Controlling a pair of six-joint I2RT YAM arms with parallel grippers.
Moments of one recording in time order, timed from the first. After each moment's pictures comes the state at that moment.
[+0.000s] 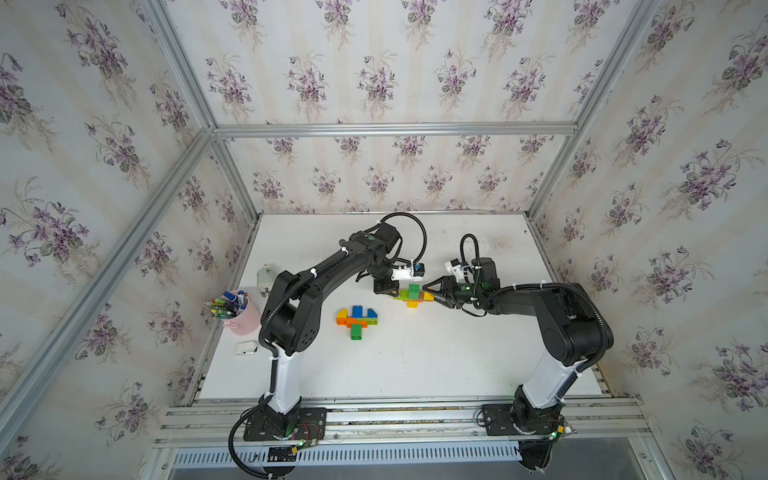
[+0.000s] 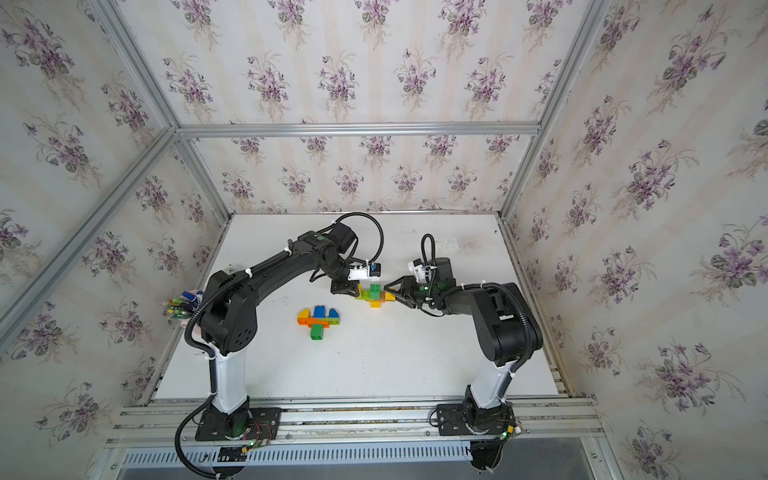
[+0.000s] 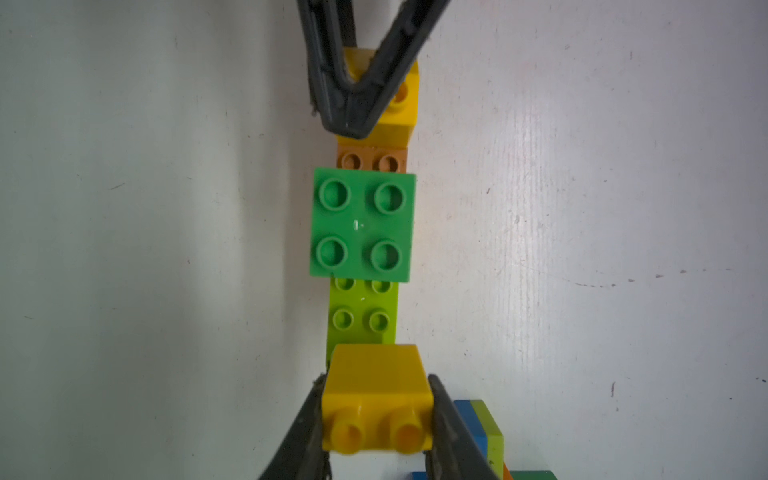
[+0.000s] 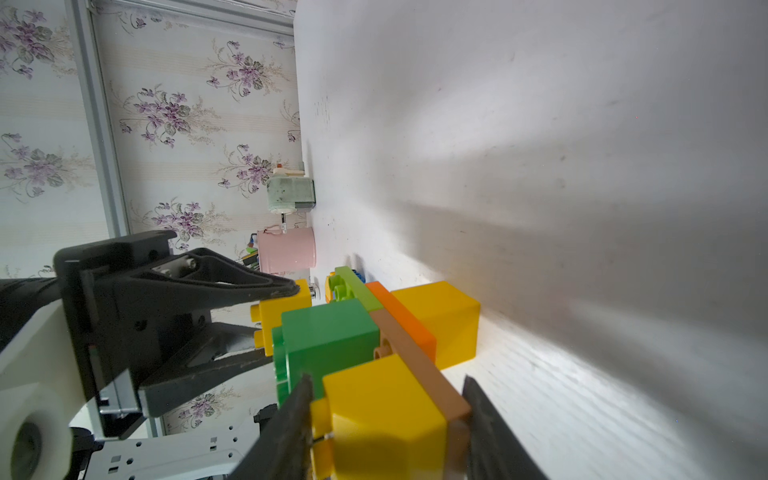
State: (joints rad) left arm -0.55 2.02 1.69 -1.00 0.32 0.96; right arm 0.25 1.77 0.74 0.30 -0.92 0.83
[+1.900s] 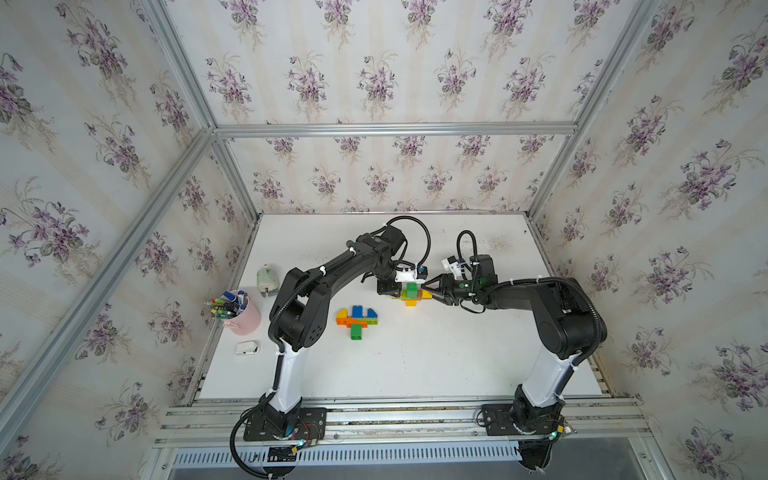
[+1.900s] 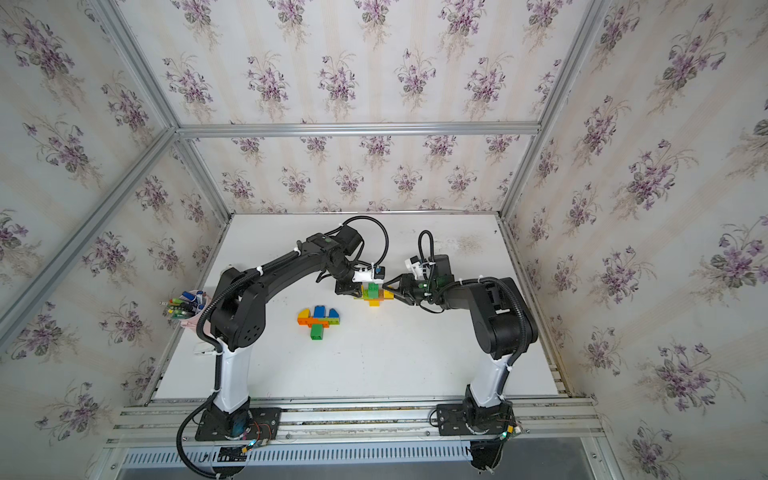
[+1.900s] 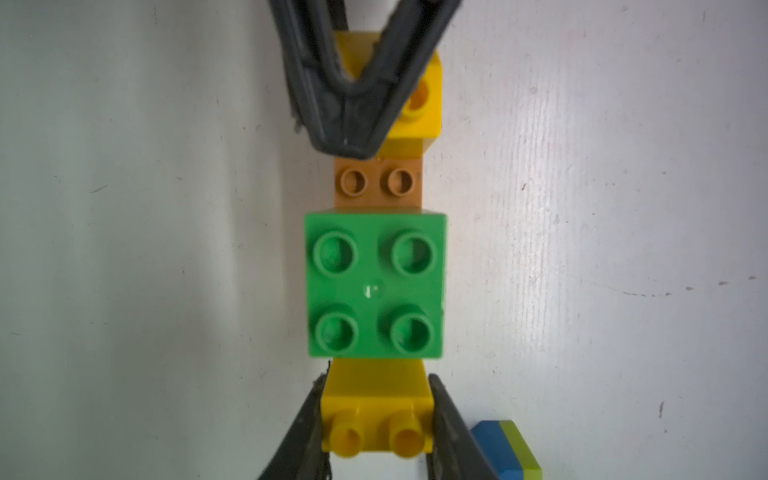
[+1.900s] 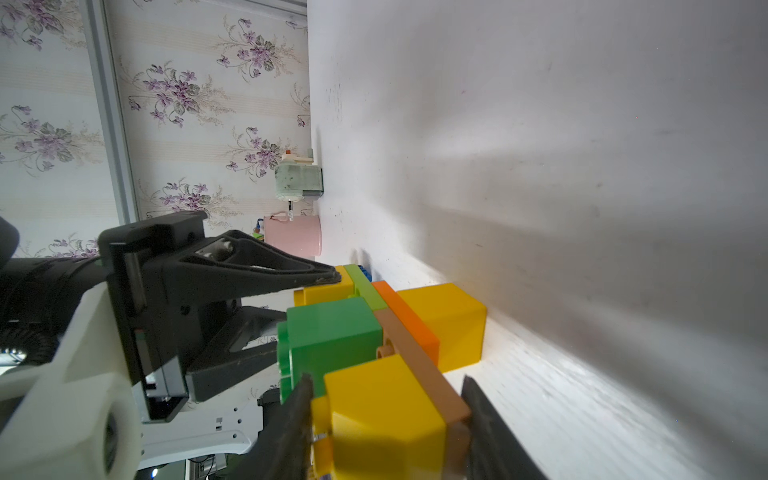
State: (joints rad) left arm -0.57 2.09 1.73 -0.98 0.25 0.97; right arm 0.25 1.83 0.80 0.26 -0.97 0.75
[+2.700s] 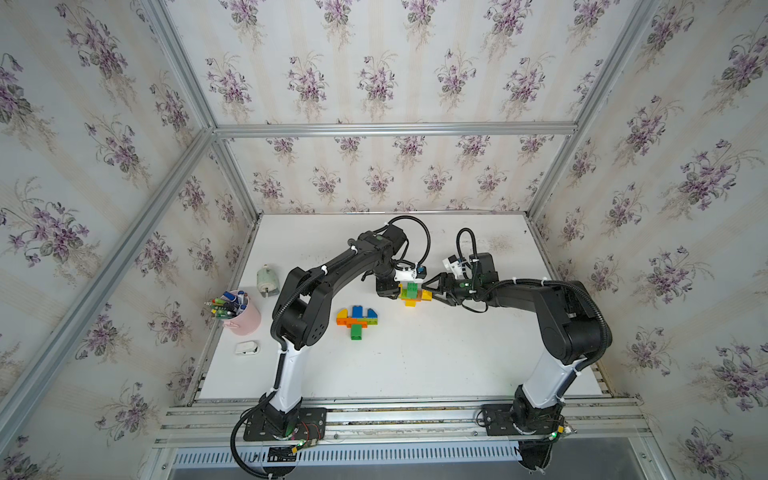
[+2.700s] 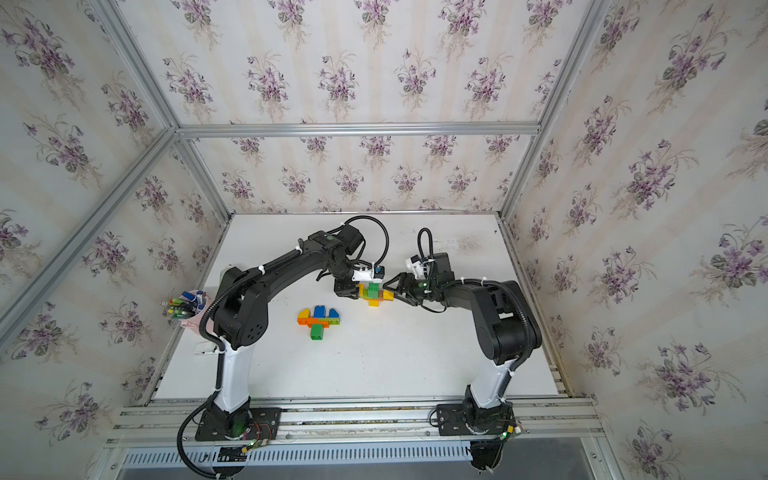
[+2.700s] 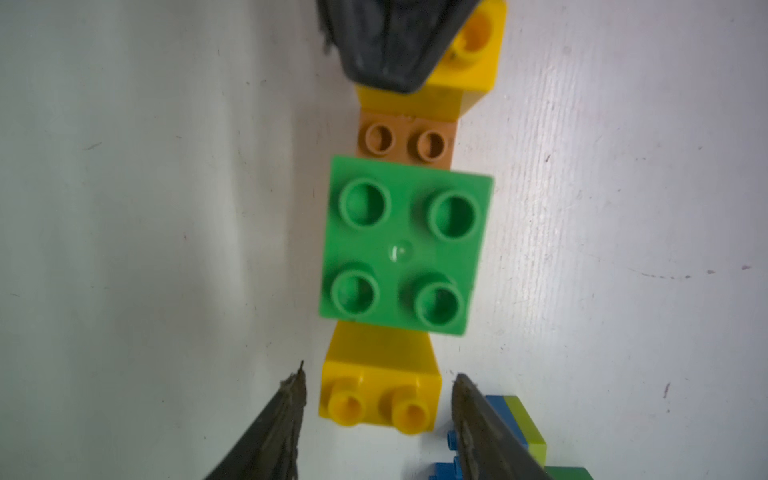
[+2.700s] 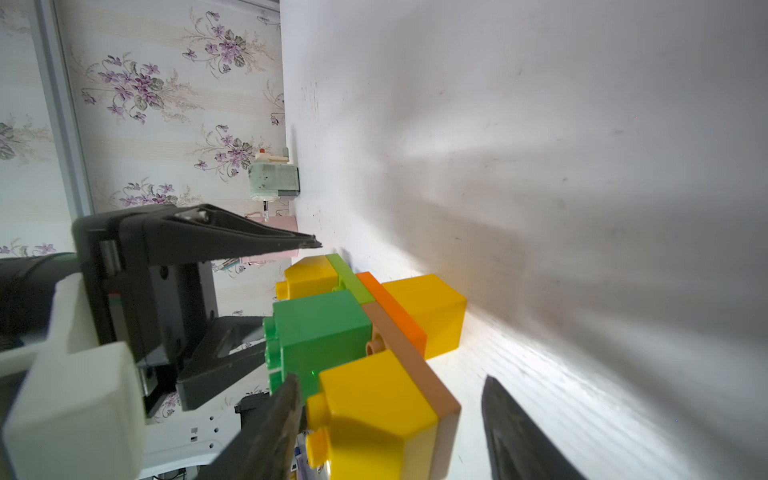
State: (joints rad) left arm -0.57 2.10 1.78 -1.03 0.19 0.94; right arm 0.25 1.77 0.83 0.11 -0.91 0.67
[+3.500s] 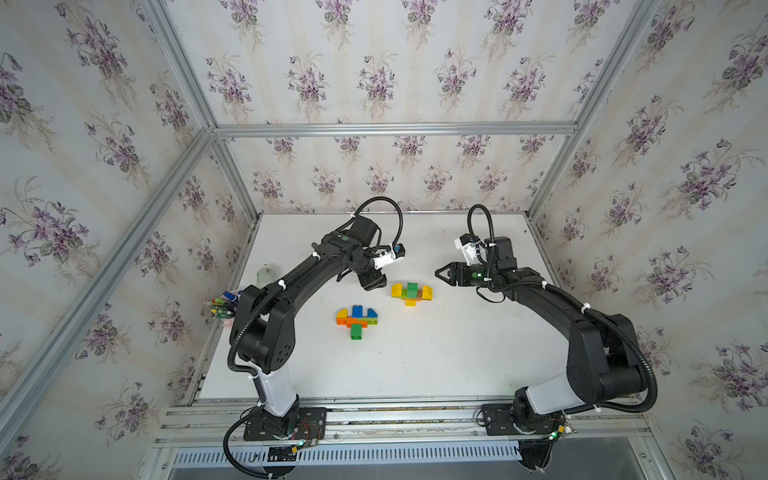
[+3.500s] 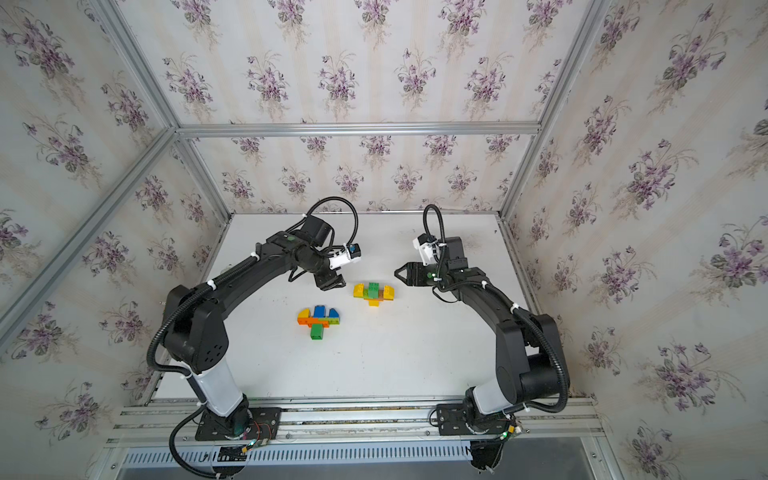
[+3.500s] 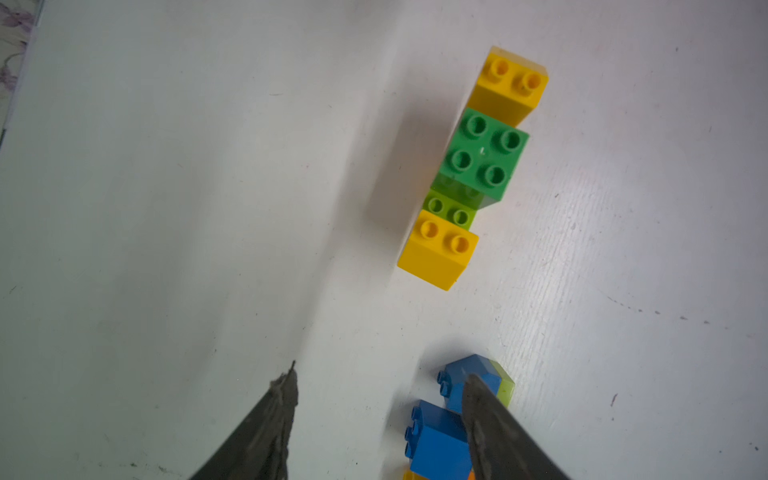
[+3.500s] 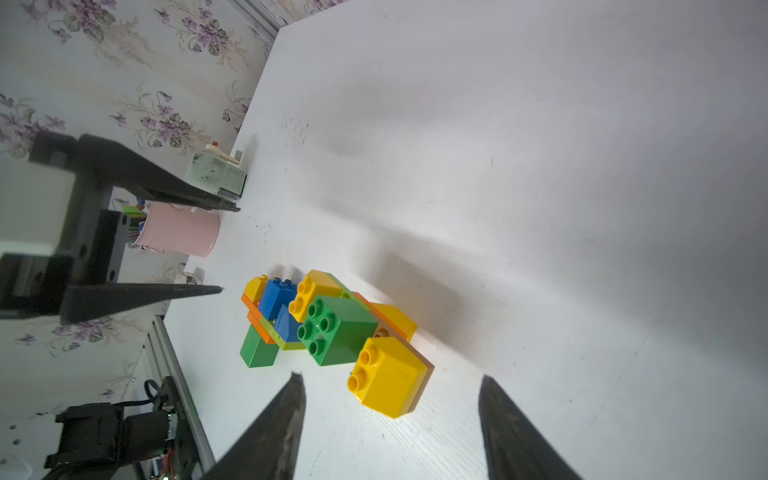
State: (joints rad) left arm -0.44 1.78 1.52 -0.84 0.26 0.66; right arm 0.24 1.49 0.97 -0.24 -0.63 0.17
